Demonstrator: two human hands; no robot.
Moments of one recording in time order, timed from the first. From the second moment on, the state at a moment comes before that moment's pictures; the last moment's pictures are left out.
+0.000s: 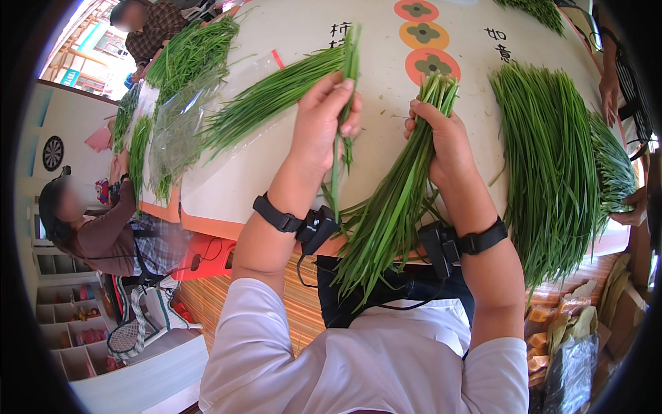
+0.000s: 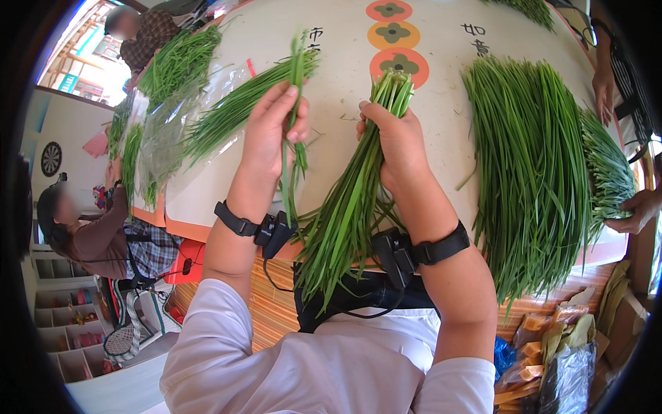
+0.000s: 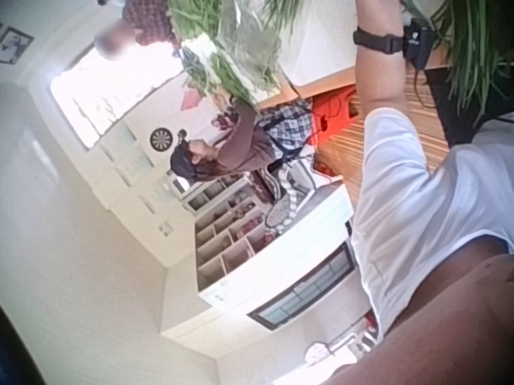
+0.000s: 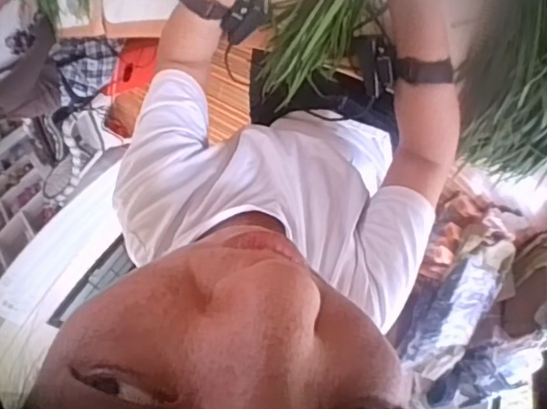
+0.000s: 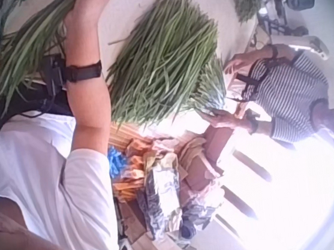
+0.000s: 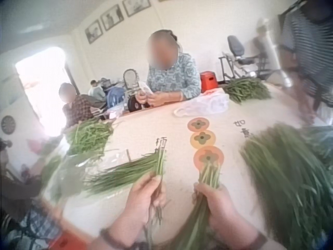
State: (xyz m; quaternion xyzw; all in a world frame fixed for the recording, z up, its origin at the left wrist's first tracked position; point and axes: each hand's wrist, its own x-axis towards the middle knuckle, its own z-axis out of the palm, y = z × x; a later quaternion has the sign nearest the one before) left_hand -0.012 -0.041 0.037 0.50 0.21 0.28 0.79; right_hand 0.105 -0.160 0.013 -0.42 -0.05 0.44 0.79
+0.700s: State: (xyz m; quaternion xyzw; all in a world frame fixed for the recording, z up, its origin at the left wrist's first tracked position) left_hand -0.001 -0.071 0.023 0.57 0.22 0.16 0.77; right_hand 0.100 -0.162 0.020 -0.37 -0.08 0.47 0.80
